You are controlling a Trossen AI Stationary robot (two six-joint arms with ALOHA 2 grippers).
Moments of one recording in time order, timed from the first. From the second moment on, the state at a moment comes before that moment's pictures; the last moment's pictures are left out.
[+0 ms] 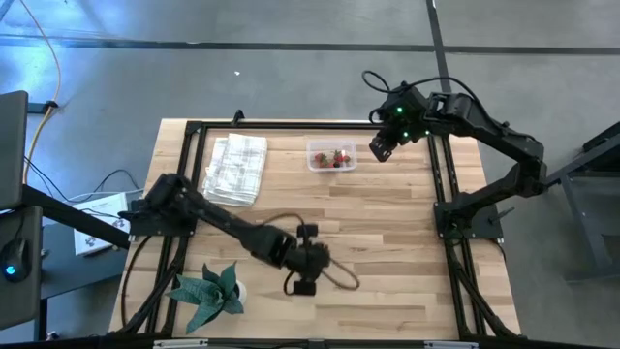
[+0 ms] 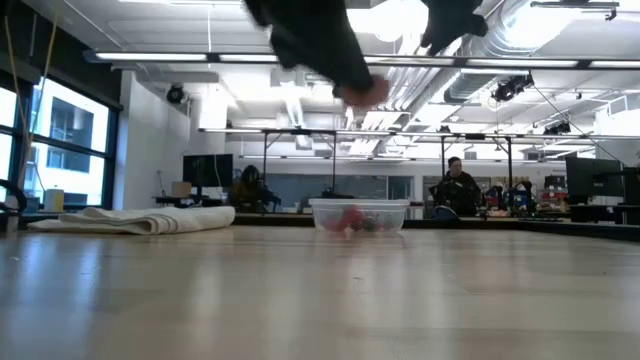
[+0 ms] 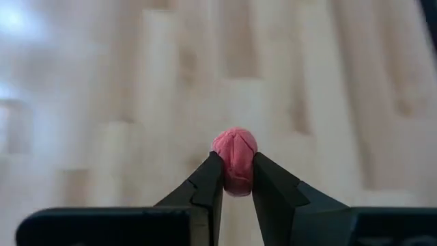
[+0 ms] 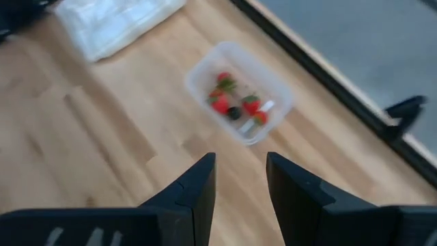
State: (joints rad) left arm -0.29 1.94 1.53 -0.57 -0.29 -0.26; right arm -0.38 1.38 1.67 -1.25 0.09 0.32
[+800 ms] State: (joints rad) left arm -0.12 1.79 2.07 -0.86 -0.48 0.05; right arm 0.34 1.35 1.67 -0.92 0.59 0.49
